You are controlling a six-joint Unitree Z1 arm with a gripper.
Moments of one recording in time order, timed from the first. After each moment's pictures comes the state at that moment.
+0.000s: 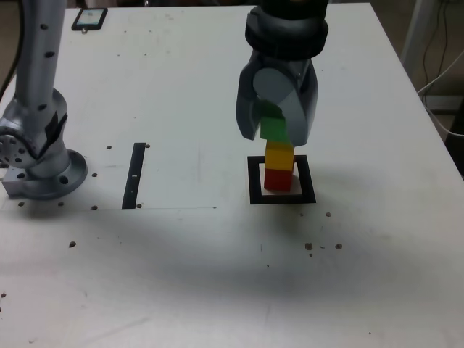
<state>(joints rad) -0.15 1.99 -1.77 1.46 0.04 0.19</state>
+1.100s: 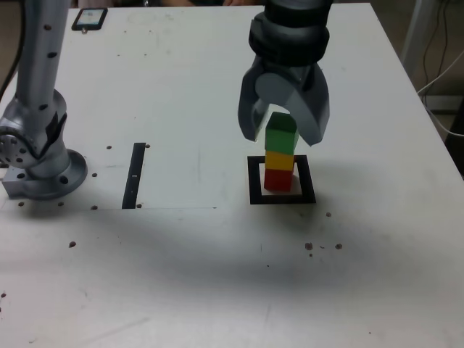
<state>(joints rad) -0.12 1.99 -1.73 1.44 0.06 0.23</state>
